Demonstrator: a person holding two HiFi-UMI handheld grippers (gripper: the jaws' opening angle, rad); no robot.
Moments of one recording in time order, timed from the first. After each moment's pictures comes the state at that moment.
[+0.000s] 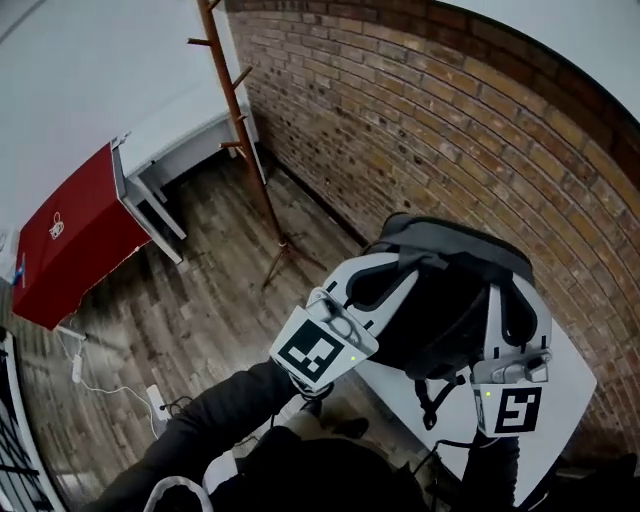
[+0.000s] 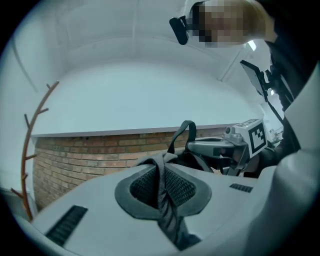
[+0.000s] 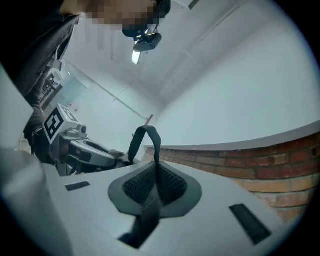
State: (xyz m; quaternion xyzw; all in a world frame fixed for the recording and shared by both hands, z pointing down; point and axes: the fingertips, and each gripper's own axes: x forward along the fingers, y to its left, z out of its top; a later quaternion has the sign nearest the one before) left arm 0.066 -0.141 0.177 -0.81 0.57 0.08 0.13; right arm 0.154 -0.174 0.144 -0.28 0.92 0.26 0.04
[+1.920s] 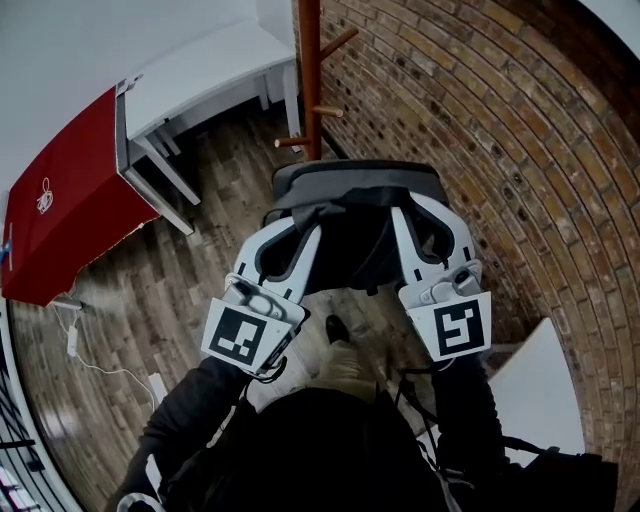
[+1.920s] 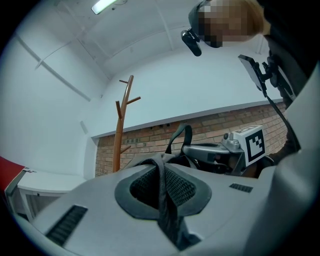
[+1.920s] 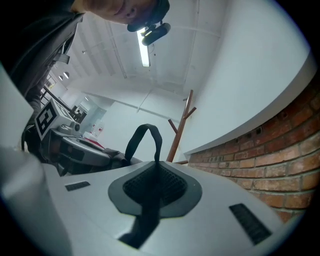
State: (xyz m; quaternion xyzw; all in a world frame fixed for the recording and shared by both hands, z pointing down) left arm -0.438 -0.158 0.275 -0.64 0.77 0.05 0.07; right arm -0.391 -0.239 0.238 -0.06 0.98 0.19 0.08
